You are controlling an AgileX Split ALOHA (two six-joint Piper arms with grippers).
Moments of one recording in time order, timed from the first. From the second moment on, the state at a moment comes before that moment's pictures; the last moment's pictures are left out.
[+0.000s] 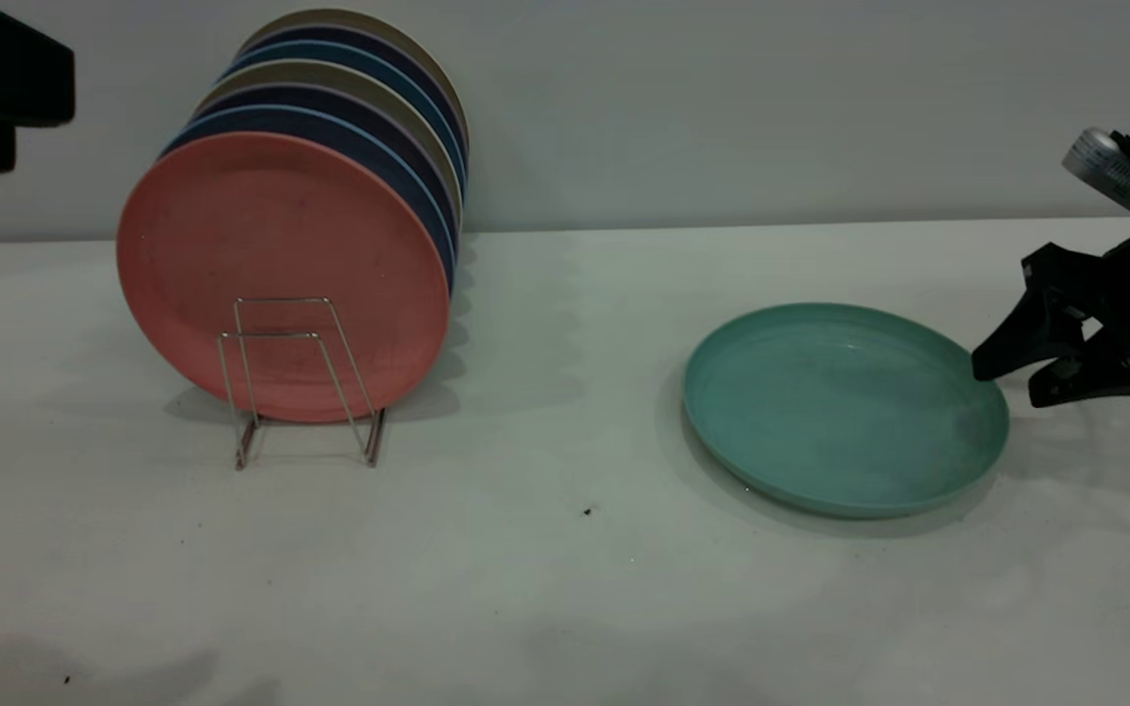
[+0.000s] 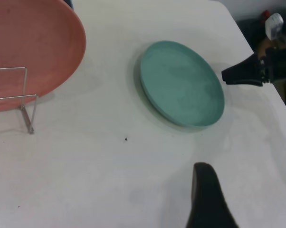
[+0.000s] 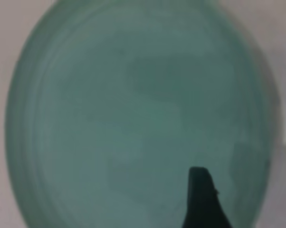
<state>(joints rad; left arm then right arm) 0.00 1.02 -0.50 -1.25 0.55 1.01 -0.18 2.29 -1.24 1.22 0.58 -1.14</state>
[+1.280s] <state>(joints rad) 0.00 1.02 -0.50 -1.26 0.55 1.01 -0.19 2.40 -1.28 1.31 0.61 -1.13</state>
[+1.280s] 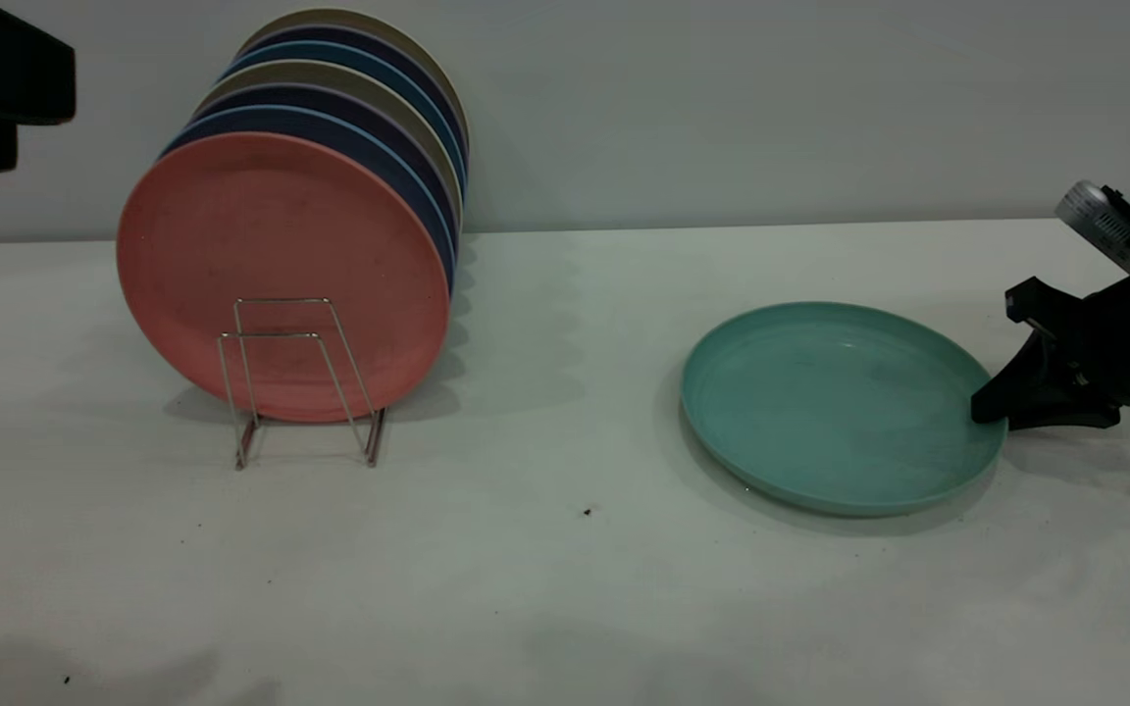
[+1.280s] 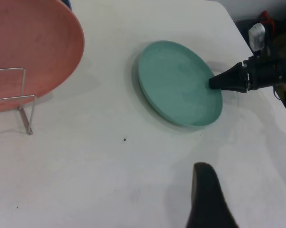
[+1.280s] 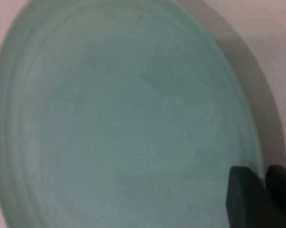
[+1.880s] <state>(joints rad) 0.00 1.09 -0.50 -1.26 0.61 0.98 -0.19 2.28 -1.28 1.16 0.69 -1.13</state>
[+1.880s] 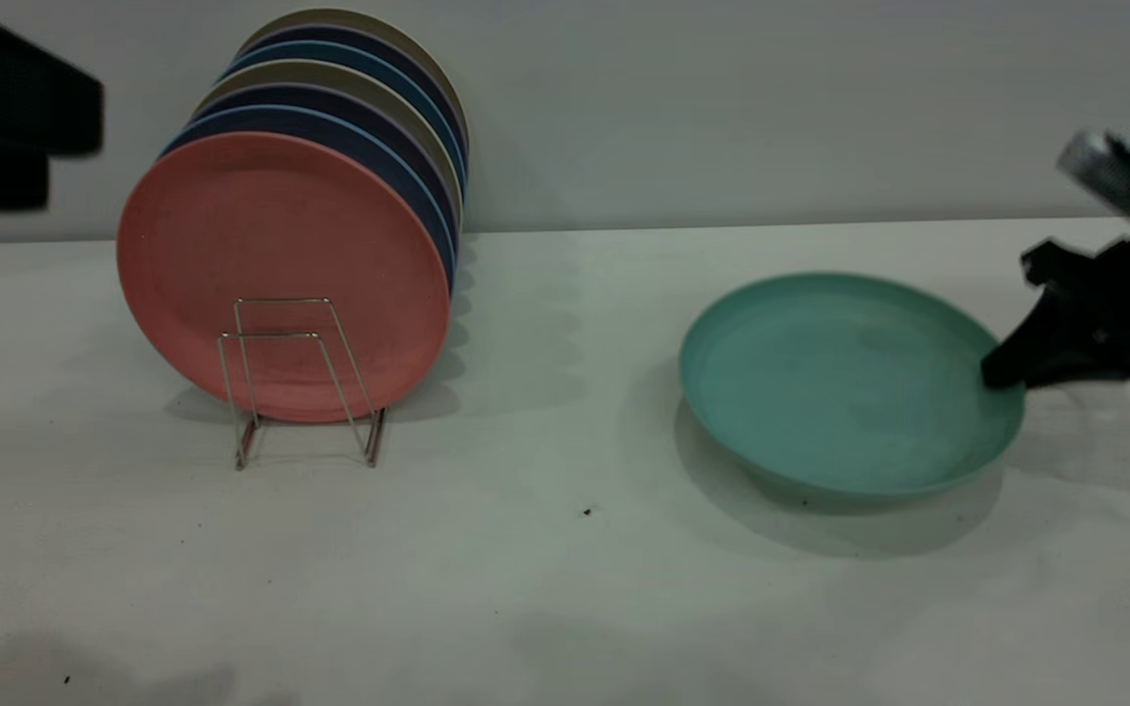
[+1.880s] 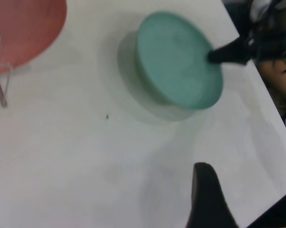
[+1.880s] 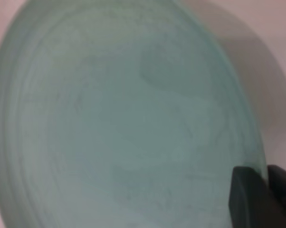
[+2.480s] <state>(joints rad) 0.00 1.39 -0.51 -1.51 0.65 1.21 -0.01 2.19 -1.28 1.27 0.90 -1.18</state>
